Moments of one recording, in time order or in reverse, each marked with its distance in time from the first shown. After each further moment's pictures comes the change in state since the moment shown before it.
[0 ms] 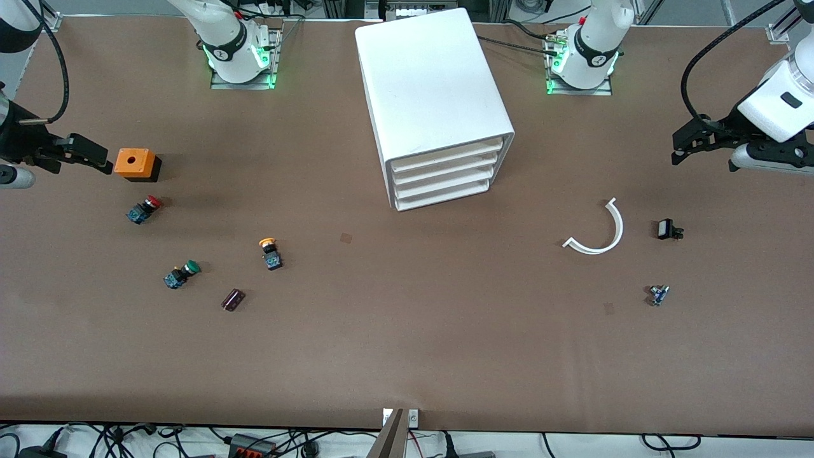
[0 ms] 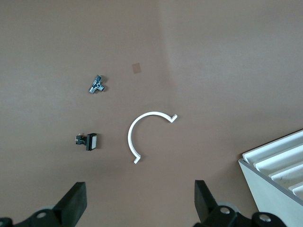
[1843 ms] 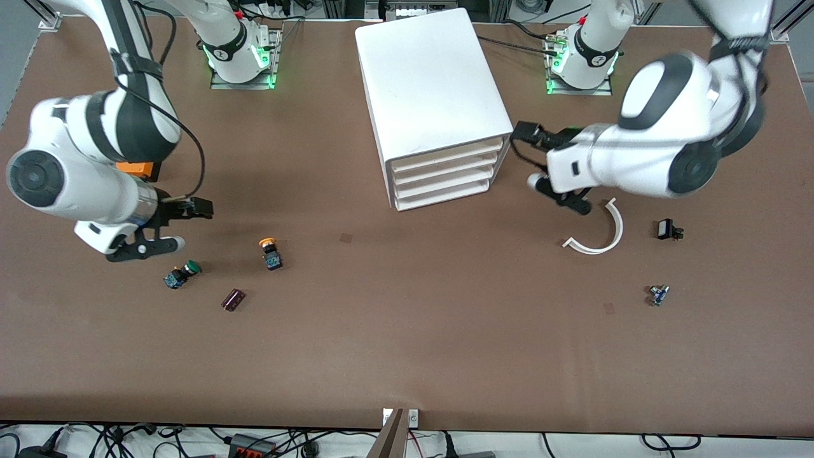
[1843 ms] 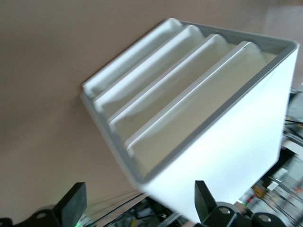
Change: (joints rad) left arm -0.235 0.403 -0.014 0.098 -0.573 -0.255 0.077; right arm 0.169 0.334 0.018 -0.007 0.005 0.185 -0.024
